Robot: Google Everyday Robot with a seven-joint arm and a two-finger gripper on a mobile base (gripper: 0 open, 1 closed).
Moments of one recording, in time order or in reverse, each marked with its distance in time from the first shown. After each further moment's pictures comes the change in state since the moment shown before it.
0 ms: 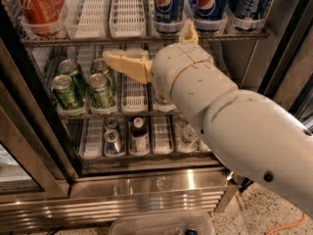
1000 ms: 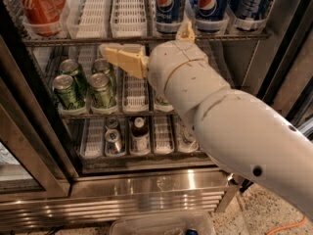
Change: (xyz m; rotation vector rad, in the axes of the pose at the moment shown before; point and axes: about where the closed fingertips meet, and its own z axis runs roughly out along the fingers) arm -0.003 0.001 0.010 0.025 -0.027 0.045
